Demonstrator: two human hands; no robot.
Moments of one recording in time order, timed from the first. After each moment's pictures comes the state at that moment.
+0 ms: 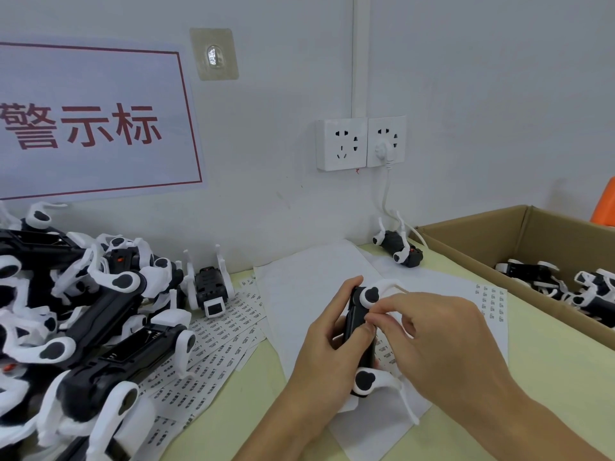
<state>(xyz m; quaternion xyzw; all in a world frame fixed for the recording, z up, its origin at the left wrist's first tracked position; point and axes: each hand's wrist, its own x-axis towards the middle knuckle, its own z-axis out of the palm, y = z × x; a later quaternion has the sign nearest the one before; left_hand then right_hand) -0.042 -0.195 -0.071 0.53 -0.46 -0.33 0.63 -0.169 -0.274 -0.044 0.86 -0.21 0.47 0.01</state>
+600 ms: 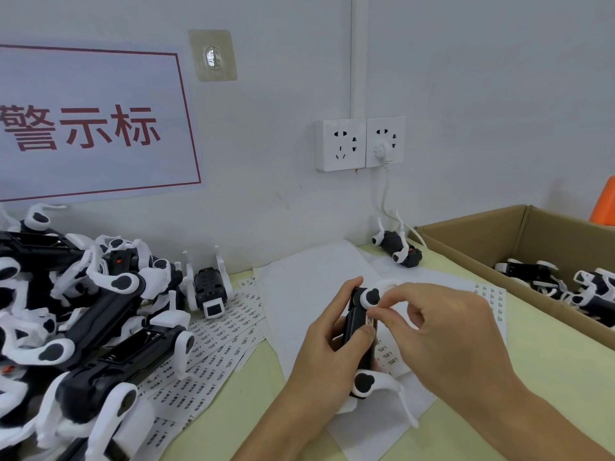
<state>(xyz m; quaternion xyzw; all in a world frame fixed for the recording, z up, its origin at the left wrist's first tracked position) -0.043 -0.193 -0.069 0.54 -0.47 -0.34 0.61 -0.172 -0.276 -0.036 0.85 -0.22 0.47 -0.03</state>
